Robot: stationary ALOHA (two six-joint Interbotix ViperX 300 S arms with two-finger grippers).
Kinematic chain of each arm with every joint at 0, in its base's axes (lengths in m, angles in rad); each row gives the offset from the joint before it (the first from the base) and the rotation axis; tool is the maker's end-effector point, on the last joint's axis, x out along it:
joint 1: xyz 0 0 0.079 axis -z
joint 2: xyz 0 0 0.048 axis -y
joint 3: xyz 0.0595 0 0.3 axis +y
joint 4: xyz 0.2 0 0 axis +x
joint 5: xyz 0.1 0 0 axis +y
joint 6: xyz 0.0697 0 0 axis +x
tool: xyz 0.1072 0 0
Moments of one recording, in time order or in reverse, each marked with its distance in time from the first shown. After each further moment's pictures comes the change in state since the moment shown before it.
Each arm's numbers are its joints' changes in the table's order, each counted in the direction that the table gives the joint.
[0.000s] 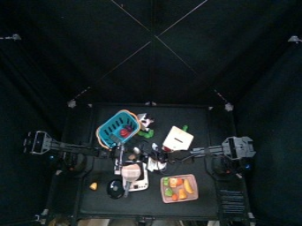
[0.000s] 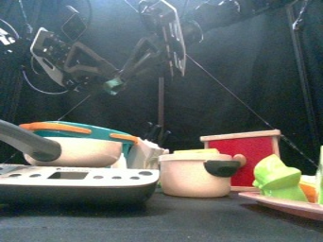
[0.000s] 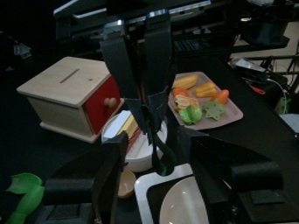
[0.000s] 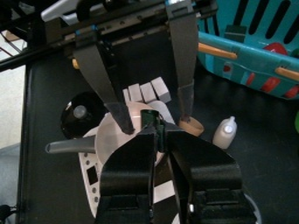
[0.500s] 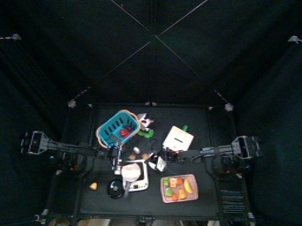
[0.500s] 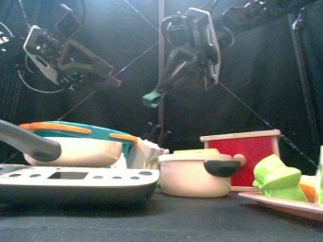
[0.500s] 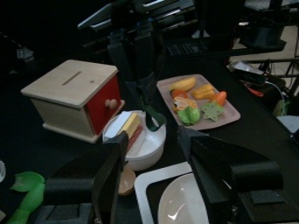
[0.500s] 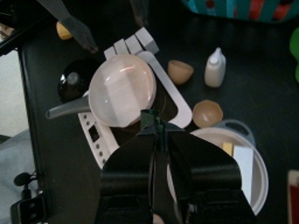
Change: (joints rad) left arm 0.000 0.055 0.037 -0.002 0.000 0.000; right arm -0.017 0.166 0.202 0.212 0.078 0.000
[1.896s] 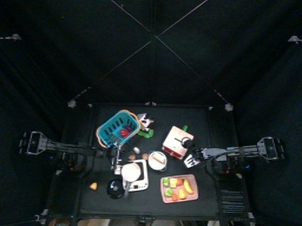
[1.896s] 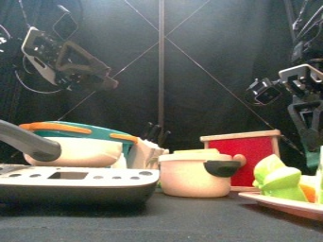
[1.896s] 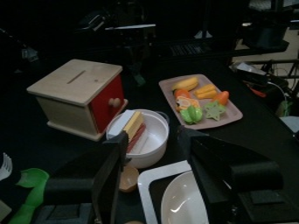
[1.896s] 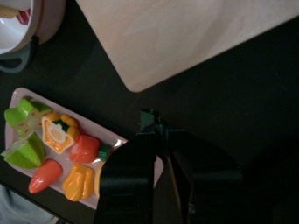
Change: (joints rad) left arm -0.012 0.014 0.015 0.000 -0.002 0.000; right arm 0.074 0.380 0.445 0.227 0.515 0.227
